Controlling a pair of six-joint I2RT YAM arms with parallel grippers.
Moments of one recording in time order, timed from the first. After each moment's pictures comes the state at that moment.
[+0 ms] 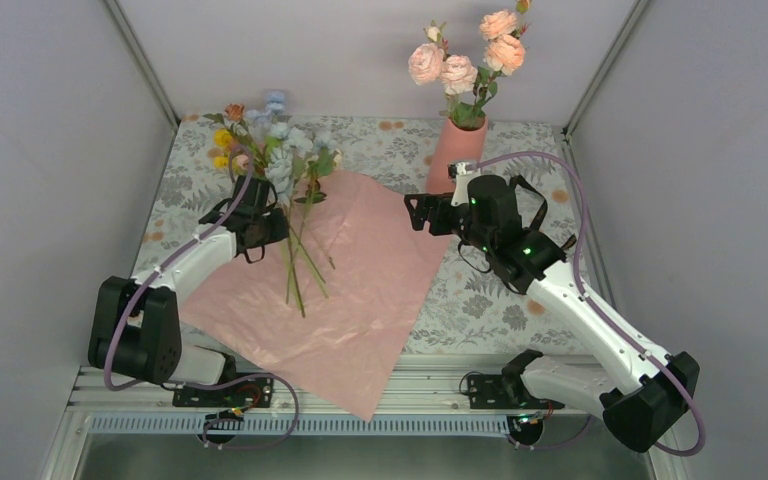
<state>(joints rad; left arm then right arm) -0.24 1.40 0.86 -0.43 0.01 -0.51 0.61 1.07 1.01 -0.38 0.01 0.47</state>
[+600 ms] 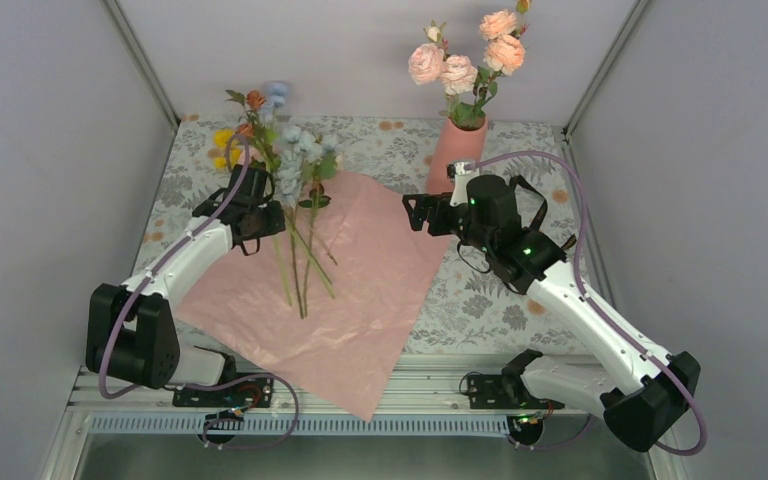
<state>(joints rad) -0.24 1.38 0.97 -0.58 -0.04 -0.46 0.62 1.07 1.02 -0.39 0.01 0.47</state>
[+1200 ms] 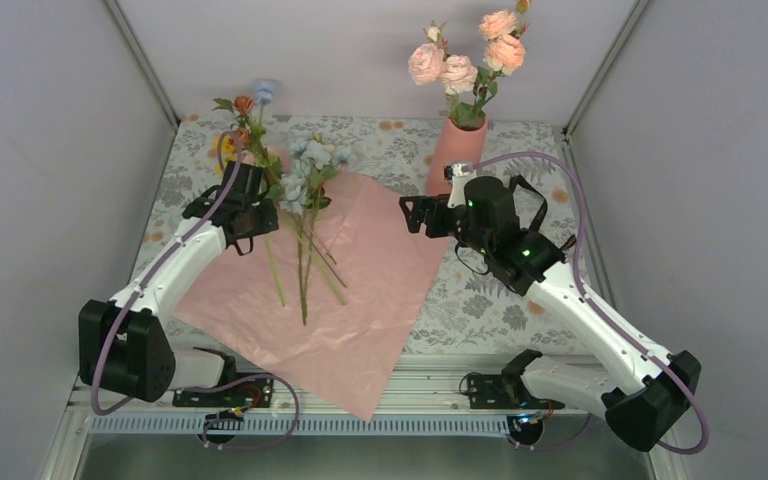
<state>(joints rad) -0.24 1.33 1.02 -0.70 -0.10 -0.45 0.64 1.07 1.02 -0.39 0.01 0.48</state>
